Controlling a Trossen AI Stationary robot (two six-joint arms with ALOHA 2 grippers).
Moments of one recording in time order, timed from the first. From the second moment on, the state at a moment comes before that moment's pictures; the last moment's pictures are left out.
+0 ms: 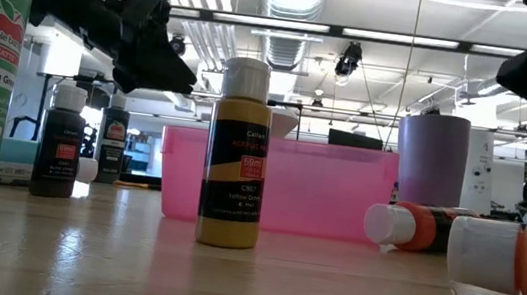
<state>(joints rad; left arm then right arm) 0.14 0.98 0.41 0.23 -0.14 -0.26 0.69 1.48 0.93 -0.64 0.18 0.64</state>
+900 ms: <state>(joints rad) 0.14 0.98 0.41 0.23 -0.14 -0.26 0.71 1.48 0.68 -0.30 0.16 0.74</state>
